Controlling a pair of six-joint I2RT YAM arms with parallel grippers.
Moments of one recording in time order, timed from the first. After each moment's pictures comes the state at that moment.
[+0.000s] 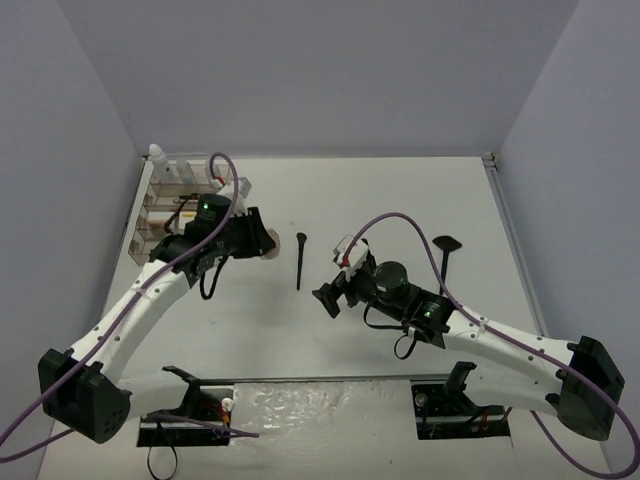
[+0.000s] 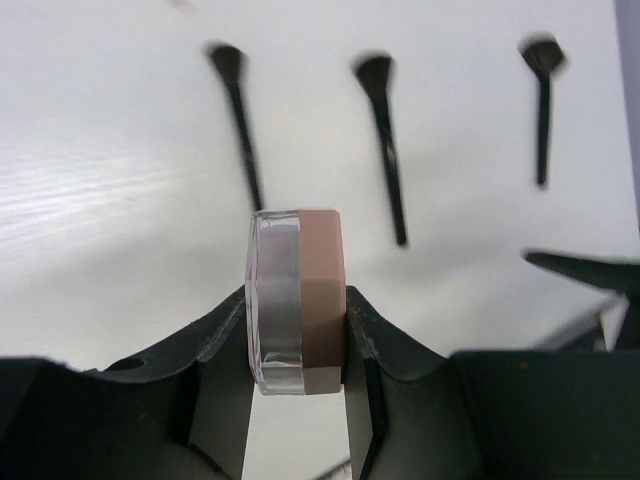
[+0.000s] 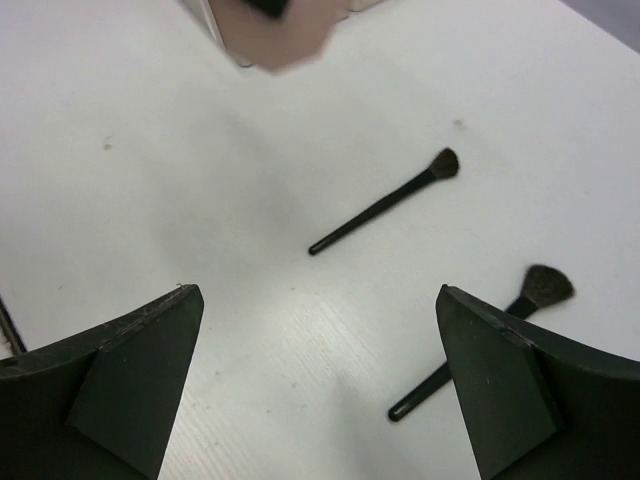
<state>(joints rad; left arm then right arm) -0.43 1.19 1.07 -0.53 0.19 -0.48 0.93 1.06 0.60 0.18 0.03 -0.02</state>
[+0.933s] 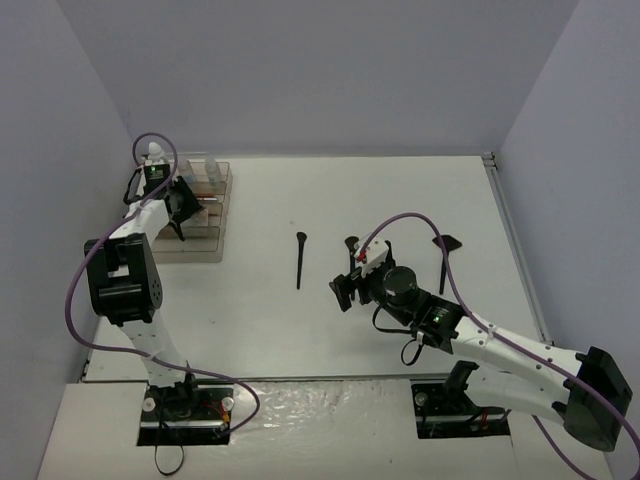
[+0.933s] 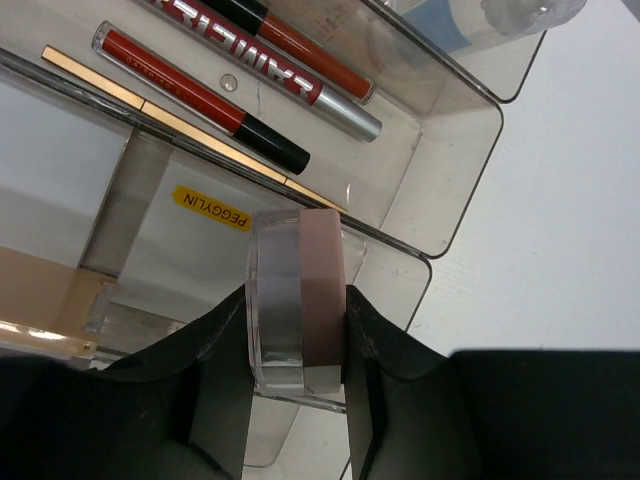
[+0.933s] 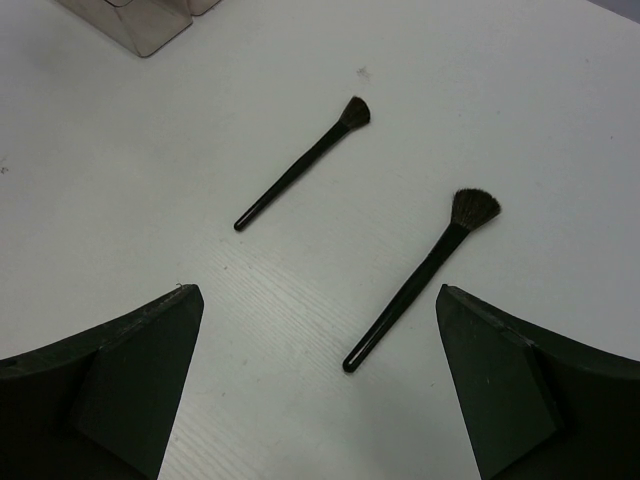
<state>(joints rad) 0.15 1.88 1.37 -0.29 0.12 -0.50 0.90 0.97 0.51 0.15 0.22 0.07</state>
